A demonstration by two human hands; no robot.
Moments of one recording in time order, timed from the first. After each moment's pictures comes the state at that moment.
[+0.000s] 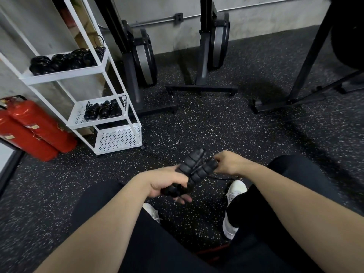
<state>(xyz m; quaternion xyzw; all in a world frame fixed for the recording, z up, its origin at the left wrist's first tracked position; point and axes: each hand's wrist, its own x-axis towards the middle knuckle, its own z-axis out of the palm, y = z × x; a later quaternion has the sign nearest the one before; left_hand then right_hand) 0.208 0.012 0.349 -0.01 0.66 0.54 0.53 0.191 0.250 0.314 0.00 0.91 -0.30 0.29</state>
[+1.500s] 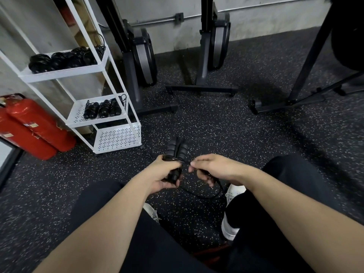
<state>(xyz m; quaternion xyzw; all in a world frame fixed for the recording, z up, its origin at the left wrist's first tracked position) 0.187 0.013 0.319 -0.20 0.66 0.65 0.32 0.218 0.217 0.349 -0.04 0.77 -0.53 0.35</state>
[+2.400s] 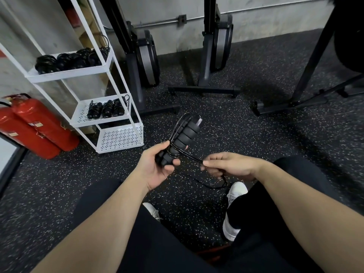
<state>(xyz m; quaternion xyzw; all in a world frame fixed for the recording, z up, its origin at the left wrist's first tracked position) 0.198 -0.001 0.356 -0.12 0.45 0.83 0.29 0.210 0.255 0.336 -0.11 0.72 -0.58 0.37</state>
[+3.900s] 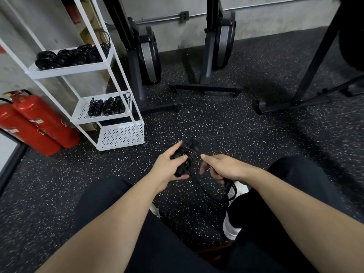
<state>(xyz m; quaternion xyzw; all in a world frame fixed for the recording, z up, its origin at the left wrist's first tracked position) 0.197 0.024 0.328 -0.14 0.65 0.70 0.24 0.216 0.227 0.339 0.01 0.80 -0.48 0.35</state>
